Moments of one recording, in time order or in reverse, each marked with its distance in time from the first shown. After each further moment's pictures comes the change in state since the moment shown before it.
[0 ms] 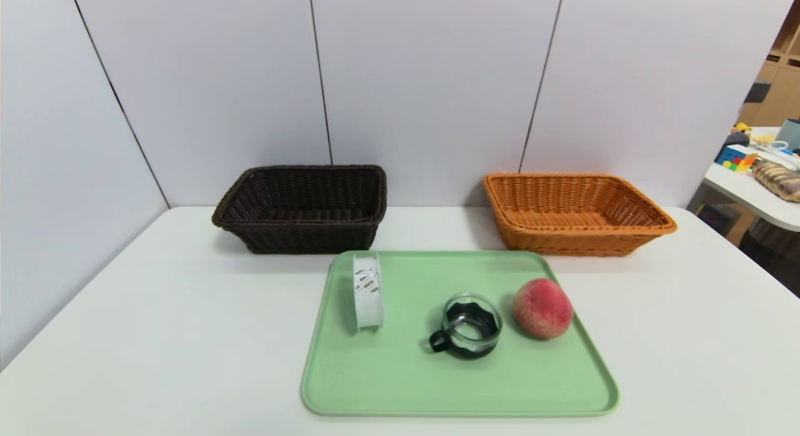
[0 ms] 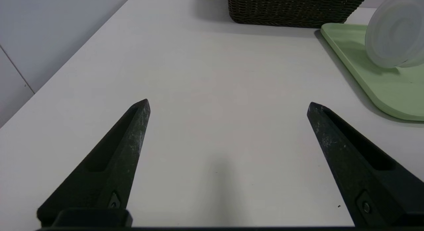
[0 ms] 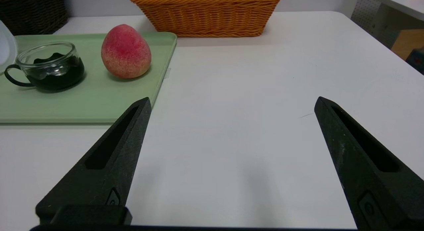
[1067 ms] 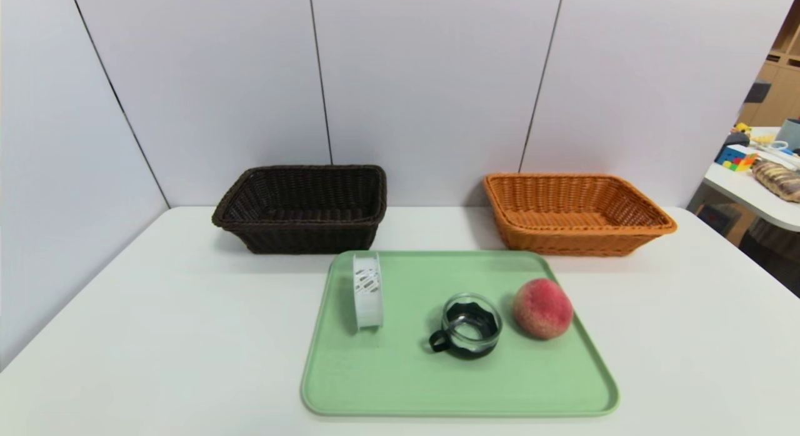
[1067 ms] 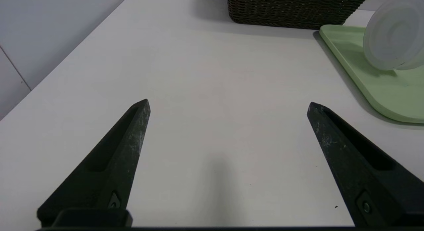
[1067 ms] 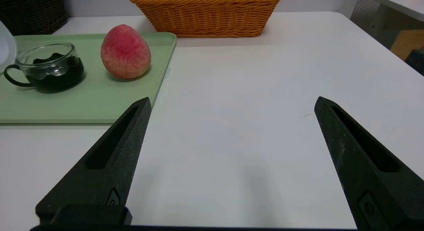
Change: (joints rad) left arm 0.000 0.000 0.000 0.002 0.001 -0.020; right arm 0.000 0.000 0.001 -0.001 -0.001 0.001
